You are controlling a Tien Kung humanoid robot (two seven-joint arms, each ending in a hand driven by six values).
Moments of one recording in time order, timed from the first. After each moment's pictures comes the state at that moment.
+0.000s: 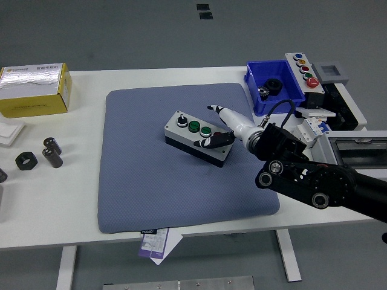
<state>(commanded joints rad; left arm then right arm) -0.11 0.32 -0.20 -0.24 0.01 0.08 0.09 0.88 -0.29 0.25 1.23 -1.28 -0.28 -0.48</state>
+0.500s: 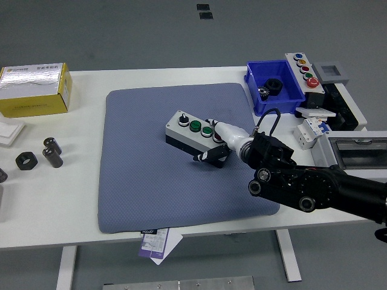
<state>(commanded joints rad) -0.11 0.32 -0.17 -0.24 -0.01 0.08 0.09 0.90 -0.25 0.16 1.17 -1.30 -0.30 -0.52</state>
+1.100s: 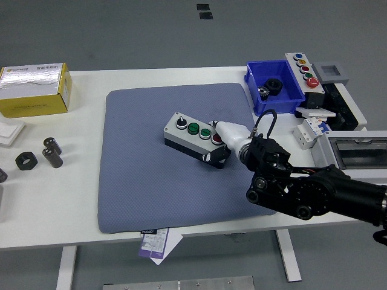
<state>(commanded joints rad) -0.12 0.32 -0.20 -0.24 0.02 0.08 0.09 0.90 -0.23 0.14 1.17 -1.45 -0.32 -0.57</state>
